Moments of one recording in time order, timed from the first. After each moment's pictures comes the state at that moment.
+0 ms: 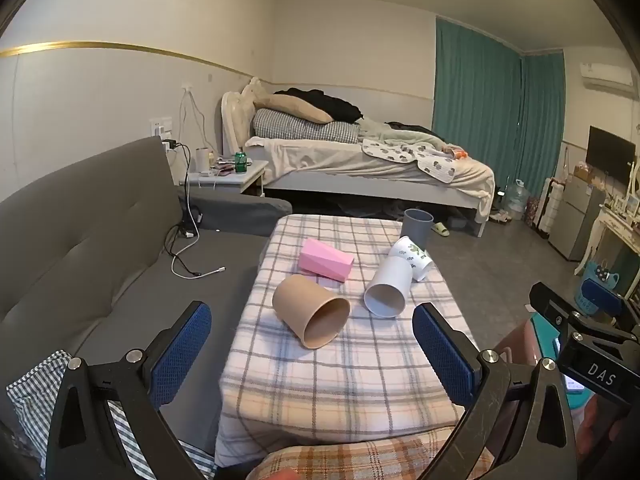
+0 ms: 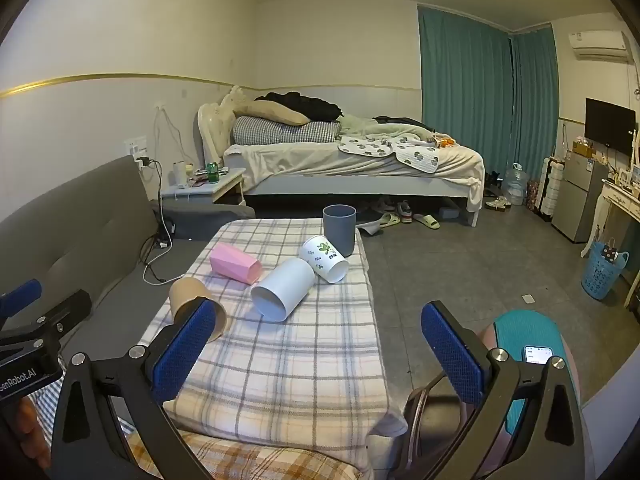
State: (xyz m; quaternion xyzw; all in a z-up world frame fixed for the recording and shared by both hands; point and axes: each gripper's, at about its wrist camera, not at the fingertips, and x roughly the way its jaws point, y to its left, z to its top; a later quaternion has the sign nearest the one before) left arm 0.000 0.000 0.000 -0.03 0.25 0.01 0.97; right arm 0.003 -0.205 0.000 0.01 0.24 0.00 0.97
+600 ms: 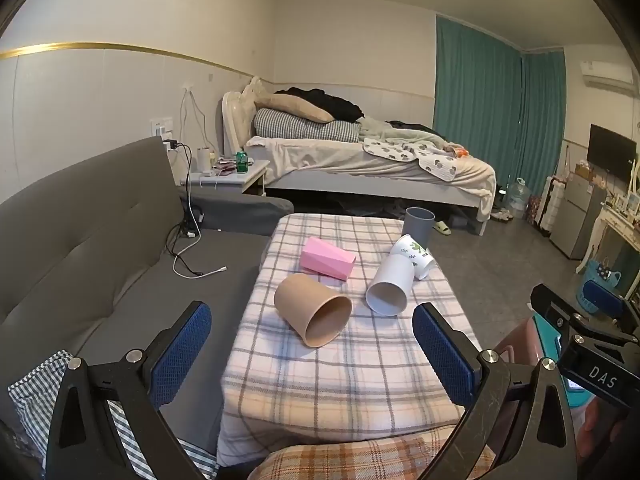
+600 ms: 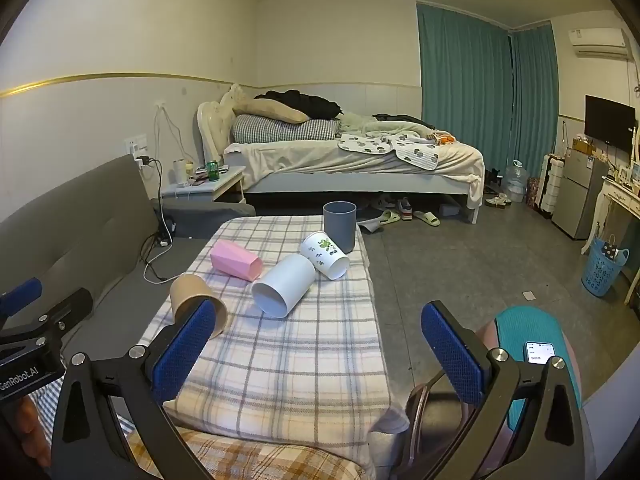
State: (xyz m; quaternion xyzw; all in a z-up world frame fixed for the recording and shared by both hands) left arm 0.001 0.000 0.000 -0.03 0.25 0.01 0.97; right arm 0.003 -0.204 0.000 0.02 0.24 0.00 0.97
